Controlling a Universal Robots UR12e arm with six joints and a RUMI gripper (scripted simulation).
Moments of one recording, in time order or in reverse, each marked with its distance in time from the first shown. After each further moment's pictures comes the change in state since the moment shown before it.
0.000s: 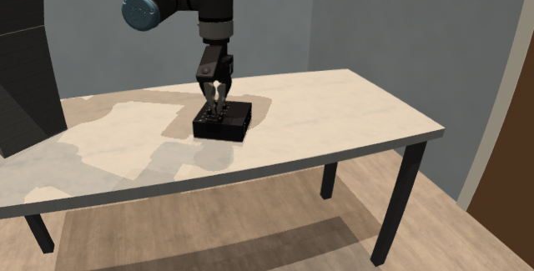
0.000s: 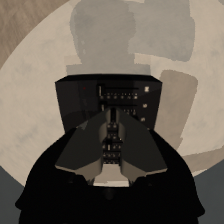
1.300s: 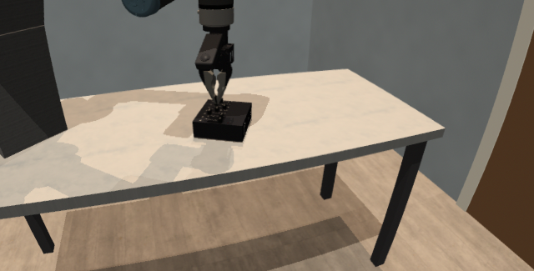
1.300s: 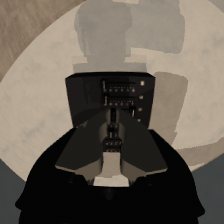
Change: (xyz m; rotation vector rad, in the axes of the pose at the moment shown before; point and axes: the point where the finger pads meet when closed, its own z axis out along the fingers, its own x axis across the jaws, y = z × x) arm -0.001 -0.001 -0.033 0.000 -0.002 0.013
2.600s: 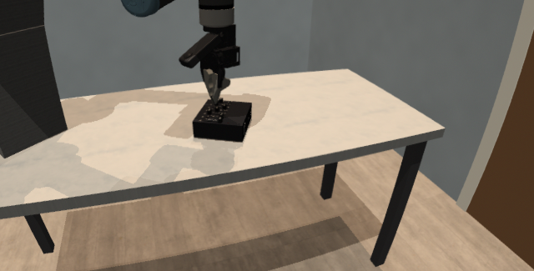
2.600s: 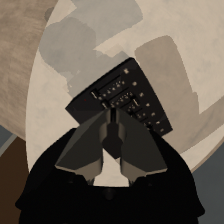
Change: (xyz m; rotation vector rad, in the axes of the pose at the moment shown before) arm 0.007 0.000 0.000 -0.007 0.002 0.610
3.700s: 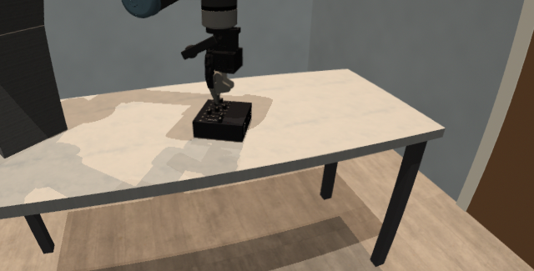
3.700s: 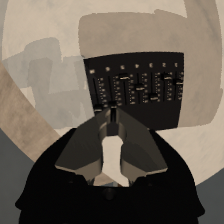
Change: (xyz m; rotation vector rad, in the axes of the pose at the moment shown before) arm -0.001 0.008 0.001 -0.007 0.008 1.077
